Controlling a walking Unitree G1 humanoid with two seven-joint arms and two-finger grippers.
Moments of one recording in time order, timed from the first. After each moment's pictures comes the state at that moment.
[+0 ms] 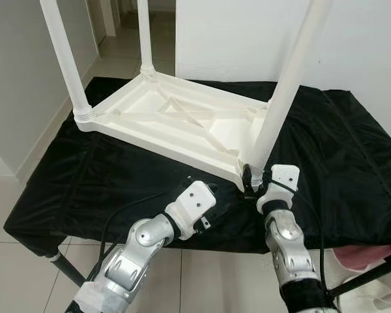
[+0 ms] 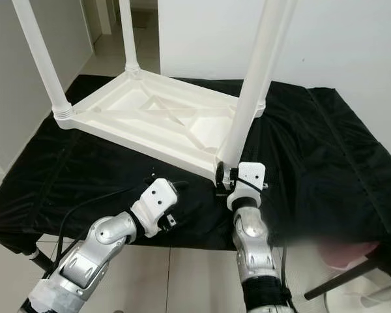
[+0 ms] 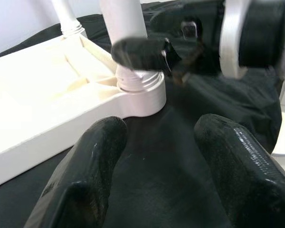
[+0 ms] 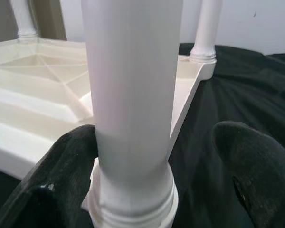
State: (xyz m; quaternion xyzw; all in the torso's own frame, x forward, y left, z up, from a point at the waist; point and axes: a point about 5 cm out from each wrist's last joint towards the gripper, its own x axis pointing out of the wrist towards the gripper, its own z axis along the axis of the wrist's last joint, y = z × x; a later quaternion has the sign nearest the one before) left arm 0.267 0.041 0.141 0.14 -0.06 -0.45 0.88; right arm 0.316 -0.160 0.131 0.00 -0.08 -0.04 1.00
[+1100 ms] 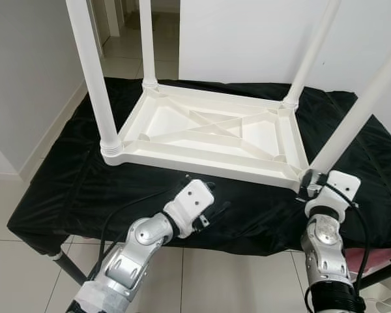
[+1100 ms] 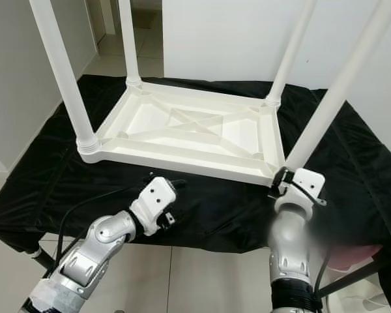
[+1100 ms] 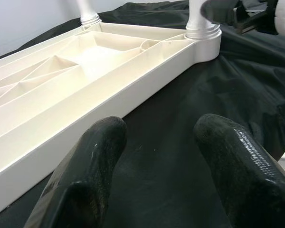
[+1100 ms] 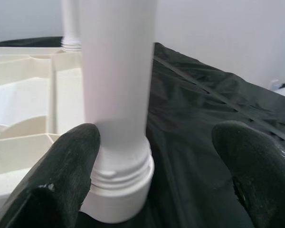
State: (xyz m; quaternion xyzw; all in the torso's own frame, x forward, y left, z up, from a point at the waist) left arm 0.270 0.044 0.141 0.14 -0.06 -0.44 0.89; right arm 0.293 -0.251 0.125 -0.02 -0.07 -0.28 0.96
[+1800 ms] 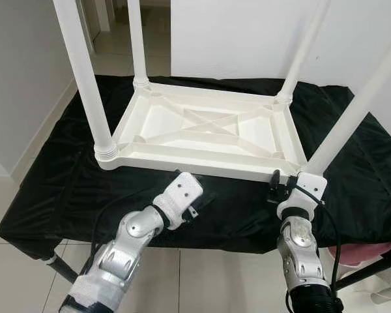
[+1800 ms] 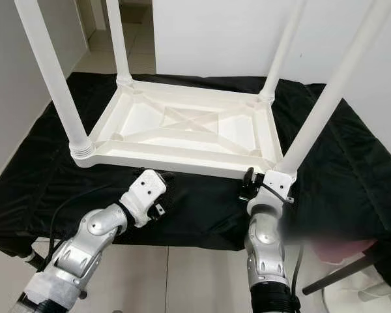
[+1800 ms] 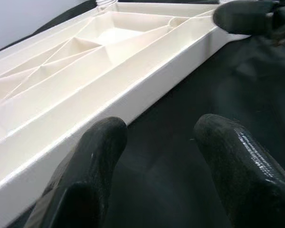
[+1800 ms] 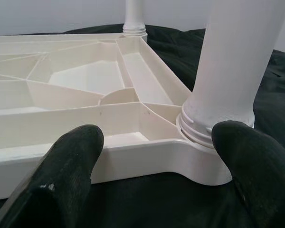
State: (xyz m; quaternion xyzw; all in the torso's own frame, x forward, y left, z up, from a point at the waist) left arm 0.294 0.060 0.142 0.17 -0.05 -0.40 0.90; right arm 0.299 -0.195 0.115 0.01 -0.06 -0.18 0.98
